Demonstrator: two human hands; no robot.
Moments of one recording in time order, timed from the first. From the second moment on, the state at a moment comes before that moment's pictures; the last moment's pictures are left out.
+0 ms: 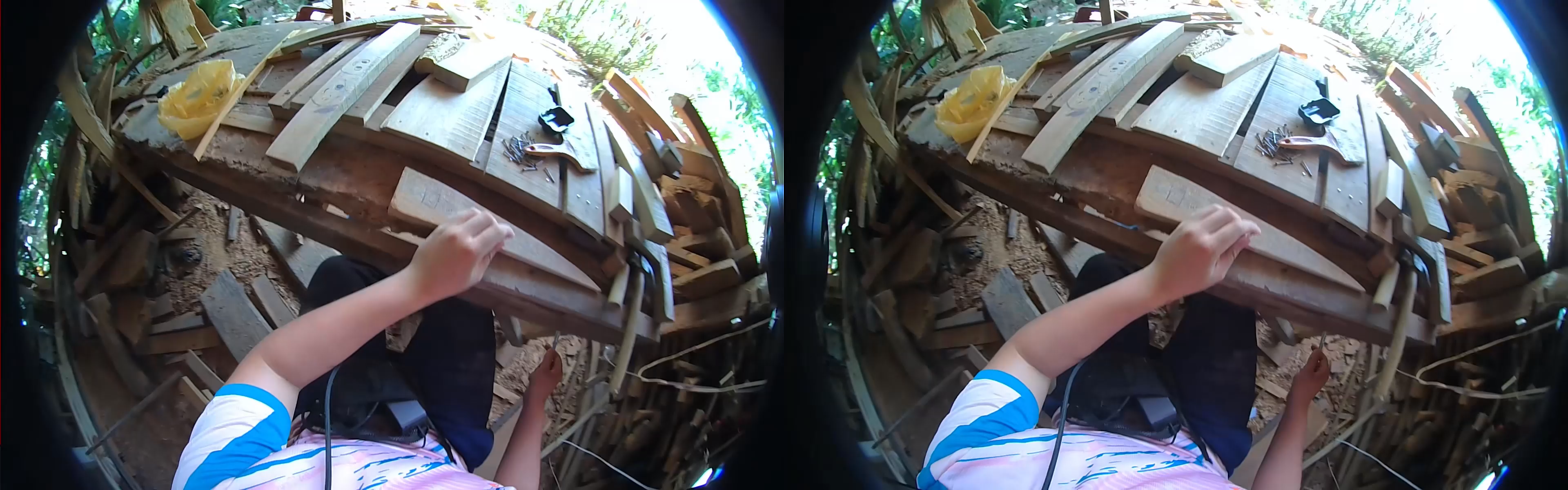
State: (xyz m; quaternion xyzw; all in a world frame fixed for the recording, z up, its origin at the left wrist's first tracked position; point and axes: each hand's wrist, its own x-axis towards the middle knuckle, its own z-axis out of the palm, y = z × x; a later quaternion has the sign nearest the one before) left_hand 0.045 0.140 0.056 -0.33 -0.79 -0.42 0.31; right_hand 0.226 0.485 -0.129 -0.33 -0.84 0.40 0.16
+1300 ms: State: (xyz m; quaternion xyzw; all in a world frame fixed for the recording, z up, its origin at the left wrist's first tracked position) left_hand 0.046 0.138 0.057 -0.28 -0.79 -0.44 0.31; right_hand 0.061 0.374 0.066 -0.02 -0.90 0.20 0.40
